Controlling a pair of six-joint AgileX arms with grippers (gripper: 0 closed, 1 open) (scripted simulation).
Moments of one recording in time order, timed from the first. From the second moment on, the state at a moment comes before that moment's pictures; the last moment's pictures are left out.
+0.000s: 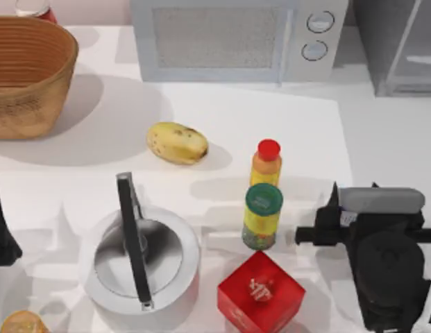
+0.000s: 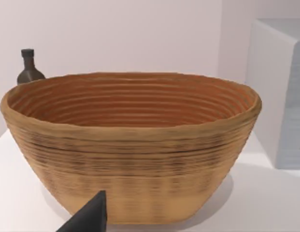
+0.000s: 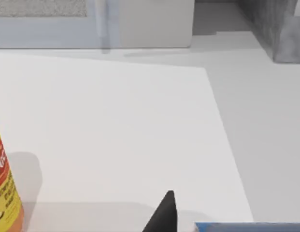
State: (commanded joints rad) left arm 0.00 0.00 0.00 0.00 0.00 0.00; right arm 0.74 2.07 0.30 1.48 0.76 0.21
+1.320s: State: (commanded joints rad) left arm 0.00 0.00 0.00 0.00 0.00 0.00; right arm 0.66 1.90 0.30 1.46 0.82 0.27
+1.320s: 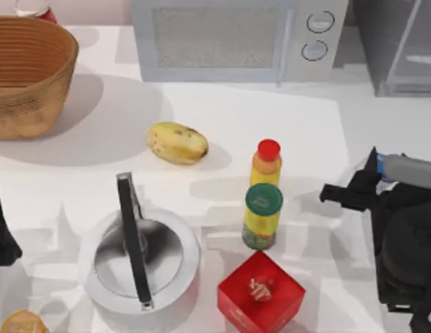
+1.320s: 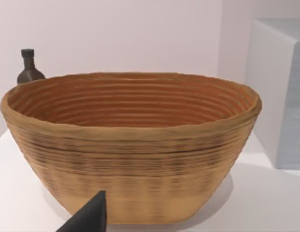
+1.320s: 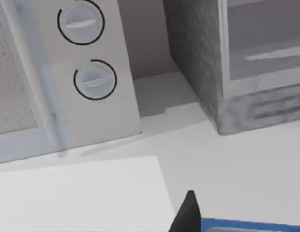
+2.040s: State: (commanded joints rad) left arm 0.00 0.00 0.00 0.00 0.00 0.00; right arm 0.73 1.85 0.30 1.27 0.76 0.21
